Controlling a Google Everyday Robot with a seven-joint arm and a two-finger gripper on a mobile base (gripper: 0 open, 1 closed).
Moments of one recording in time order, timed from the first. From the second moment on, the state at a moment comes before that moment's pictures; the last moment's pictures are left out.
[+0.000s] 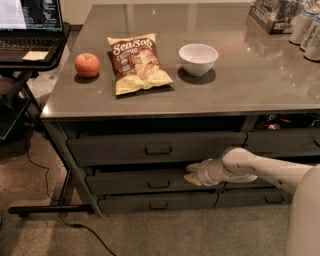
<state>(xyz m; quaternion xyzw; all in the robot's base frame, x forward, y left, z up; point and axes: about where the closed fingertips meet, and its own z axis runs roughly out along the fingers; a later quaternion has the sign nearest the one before) 0.598 -0.132 0.440 -0.54 0.77 0.17 0.30</state>
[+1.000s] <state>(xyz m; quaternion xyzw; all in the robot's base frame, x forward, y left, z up) 0.599 -0.131 0.440 -0.53 0.77 0.17 0.30</state>
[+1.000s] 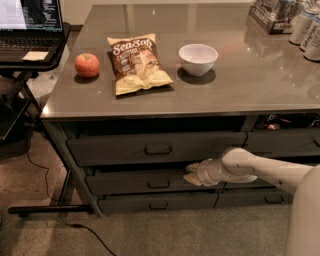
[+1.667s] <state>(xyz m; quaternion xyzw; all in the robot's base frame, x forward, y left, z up) 0.599 -0.130 0.440 -0.53 0.77 0.17 0.30</state>
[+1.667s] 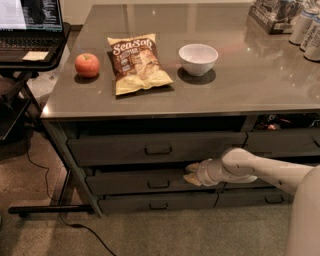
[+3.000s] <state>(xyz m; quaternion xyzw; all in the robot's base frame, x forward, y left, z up) 0.598 -0.129 0.440 -0.53 0.78 0.17 0.31</state>
